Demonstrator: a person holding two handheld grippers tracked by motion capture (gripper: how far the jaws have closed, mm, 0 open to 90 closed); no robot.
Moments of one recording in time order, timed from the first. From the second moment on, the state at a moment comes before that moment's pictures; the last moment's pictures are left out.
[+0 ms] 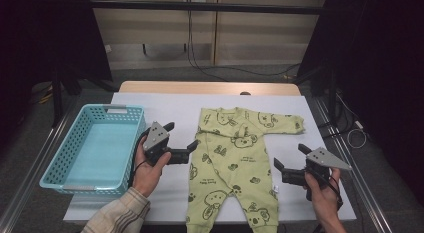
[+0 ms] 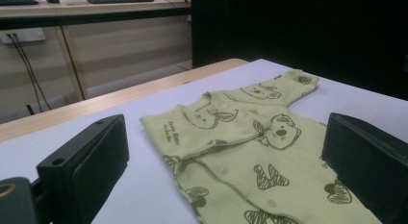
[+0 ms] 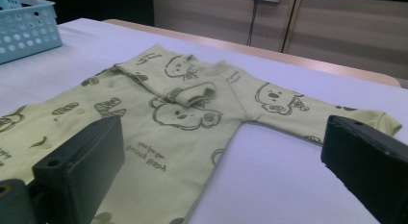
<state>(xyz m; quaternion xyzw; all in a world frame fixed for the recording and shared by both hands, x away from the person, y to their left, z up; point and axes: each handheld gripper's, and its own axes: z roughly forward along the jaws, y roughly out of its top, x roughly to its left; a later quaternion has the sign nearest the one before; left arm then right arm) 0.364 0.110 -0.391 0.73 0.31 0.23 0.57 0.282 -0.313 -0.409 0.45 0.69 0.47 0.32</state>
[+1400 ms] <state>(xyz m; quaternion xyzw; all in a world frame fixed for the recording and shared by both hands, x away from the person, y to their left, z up) 0.290 0.193 -0.407 0.71 0.36 0.26 0.55 0.372 -0.376 -0.408 0.52 0.69 0.39 0.31</state>
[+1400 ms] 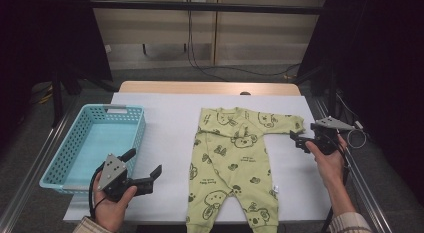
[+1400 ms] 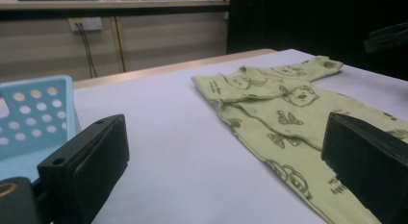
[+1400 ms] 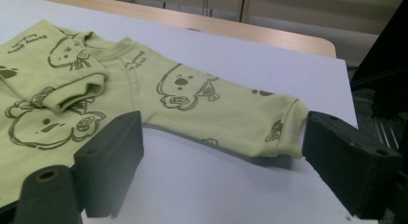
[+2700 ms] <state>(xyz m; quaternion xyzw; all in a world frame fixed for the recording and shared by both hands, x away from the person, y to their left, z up) 0.289 0.192 -0.407 0.71 0.35 0.25 0.56 0.444 -0.415 -0.451 0.62 0.69 0.26 0.27</state>
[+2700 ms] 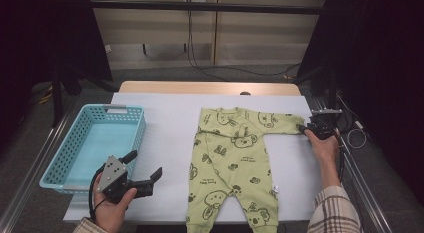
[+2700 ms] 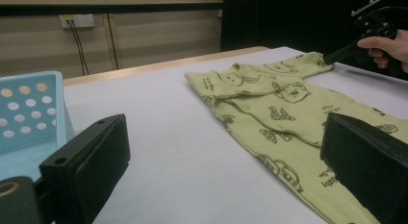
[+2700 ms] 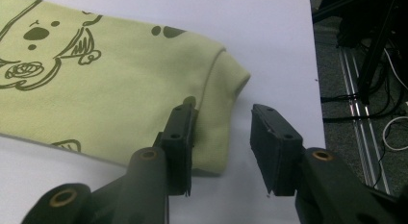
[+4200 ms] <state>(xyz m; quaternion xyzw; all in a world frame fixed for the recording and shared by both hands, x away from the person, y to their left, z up) 0.287 0.190 -0.406 0.71 0.35 0.25 0.56 0.440 -0.397 -0.440 0.59 0.69 0.33 0.28</state>
